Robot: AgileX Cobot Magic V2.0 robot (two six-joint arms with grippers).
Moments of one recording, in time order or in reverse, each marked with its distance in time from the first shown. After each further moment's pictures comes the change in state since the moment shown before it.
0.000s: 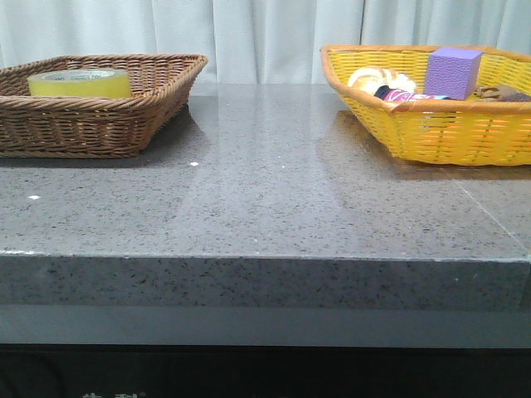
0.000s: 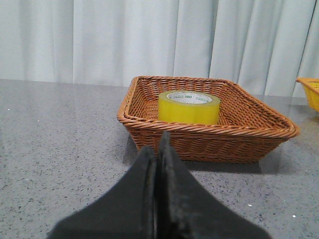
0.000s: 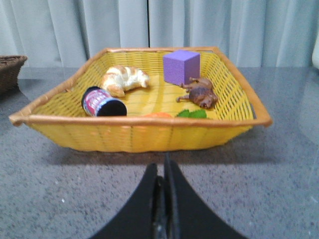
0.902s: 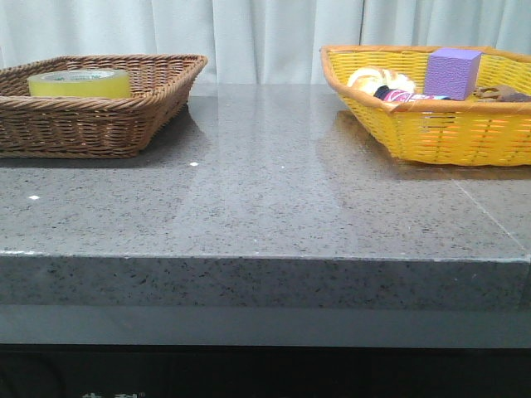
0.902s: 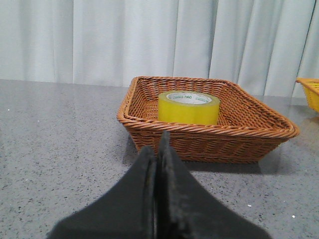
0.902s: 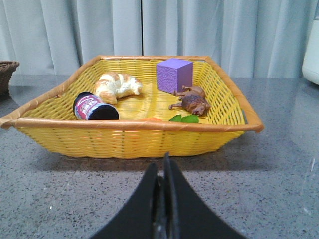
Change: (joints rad) left arm 0.000 0.000 0.000 0.000 0.000 0.000; right arm 0.002 -0.002 0.041 -0.120 -0.092 0.102
